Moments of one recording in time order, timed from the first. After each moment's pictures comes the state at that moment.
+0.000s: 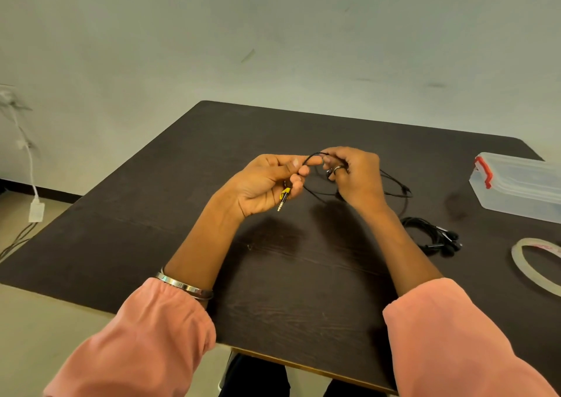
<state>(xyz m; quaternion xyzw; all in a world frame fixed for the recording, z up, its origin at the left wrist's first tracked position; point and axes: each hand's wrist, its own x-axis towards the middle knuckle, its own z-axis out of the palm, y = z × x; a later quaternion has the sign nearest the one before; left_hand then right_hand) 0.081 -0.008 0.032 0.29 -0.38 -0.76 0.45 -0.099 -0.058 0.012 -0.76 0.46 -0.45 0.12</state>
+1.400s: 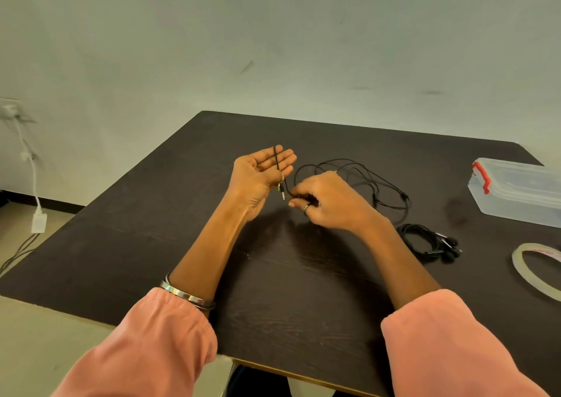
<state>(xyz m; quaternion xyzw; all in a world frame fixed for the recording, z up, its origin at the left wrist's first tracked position) 0.082 -0.025 0.016 0.37 -0.38 -0.55 0.64 -0.081 -0.036 0.022 -0.93 0.31 -0.19 0.06</state>
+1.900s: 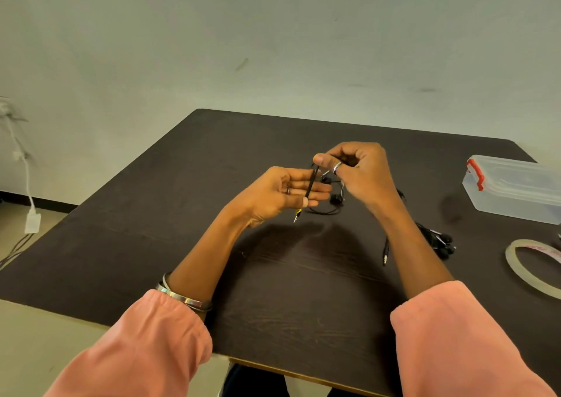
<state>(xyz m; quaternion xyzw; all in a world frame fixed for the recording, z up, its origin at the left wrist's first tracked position) 0.067 -0.007 0.021 0.37 -0.62 -0.57 0.38 -0.111 -0.040 0.042 -0.73 0.41 -0.49 0.24</state>
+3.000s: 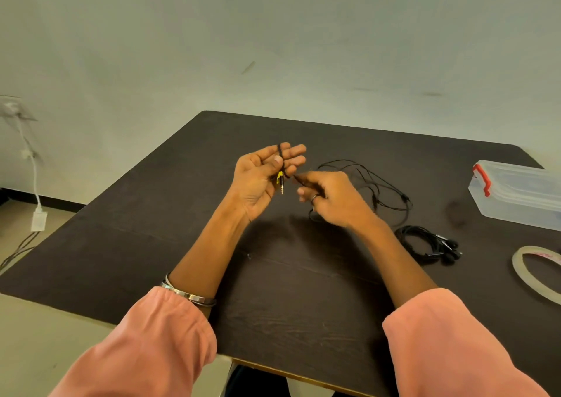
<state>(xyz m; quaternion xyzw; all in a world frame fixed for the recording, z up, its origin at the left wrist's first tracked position) 0.079 -0.017 0.026 0.29 -0.40 -0.58 0.64 -0.085 -0.037 0.015 -0.85 0.38 -0.29 0.21</state>
